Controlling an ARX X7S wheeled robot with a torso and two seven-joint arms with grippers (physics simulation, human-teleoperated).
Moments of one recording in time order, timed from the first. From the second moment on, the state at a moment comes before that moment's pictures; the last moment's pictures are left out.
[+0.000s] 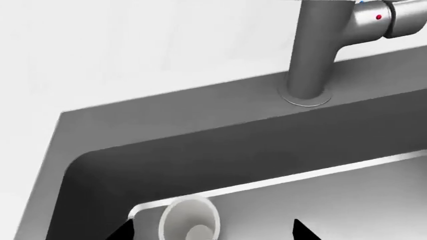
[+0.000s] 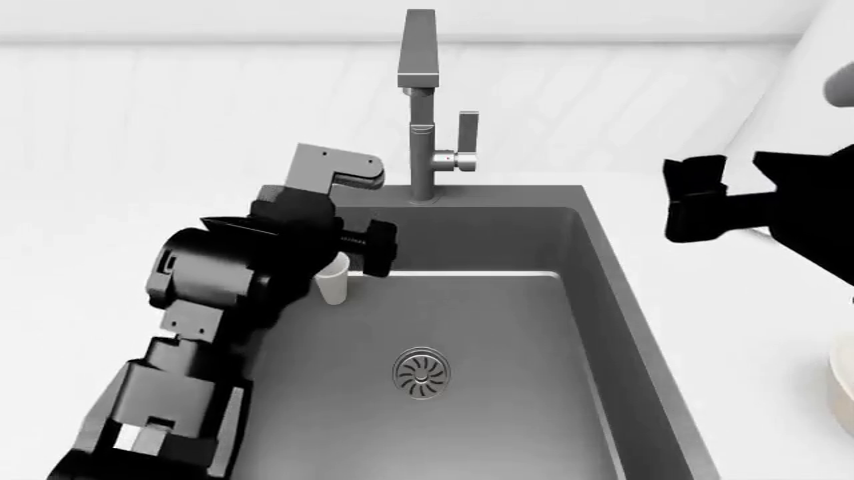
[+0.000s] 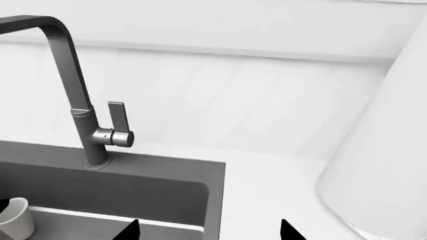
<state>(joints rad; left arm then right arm) -1.09 -0.09 0.31 -0.44 -0.34 -1.15 -0.13 1.04 0.83 -0.03 -0.25 1.53 1.35 0.64</state>
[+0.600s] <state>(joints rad) -1.28 -0.01 0.50 -1.20 -0.51 -0.68 -0.18 1.05 0.83 -0.08 -0.26 1.50 1.31 0.59</state>
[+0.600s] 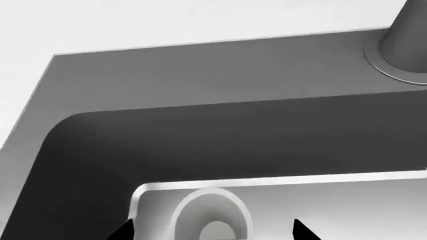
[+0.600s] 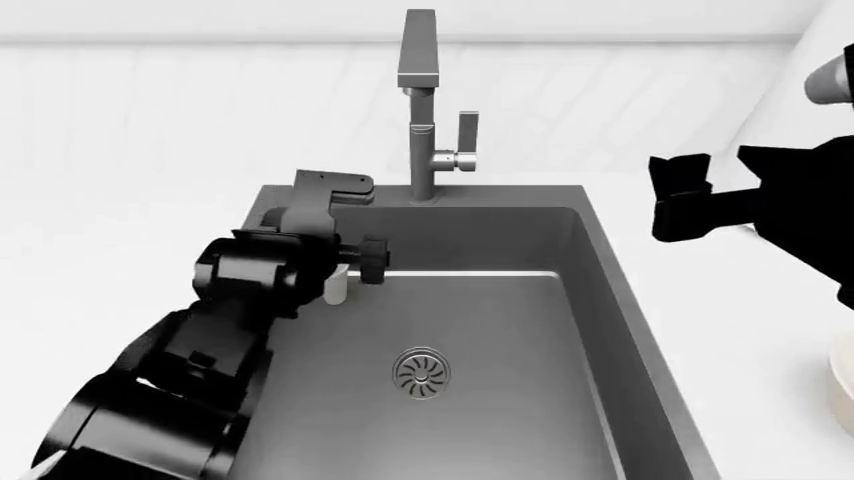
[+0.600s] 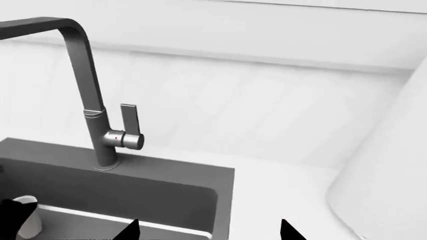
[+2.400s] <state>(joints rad) -1.27 -0.01 0.72 -1.31 -0.70 -0.44 -0.18 1.01 0.87 -0.09 -0.31 1.54 1.25 0.59</state>
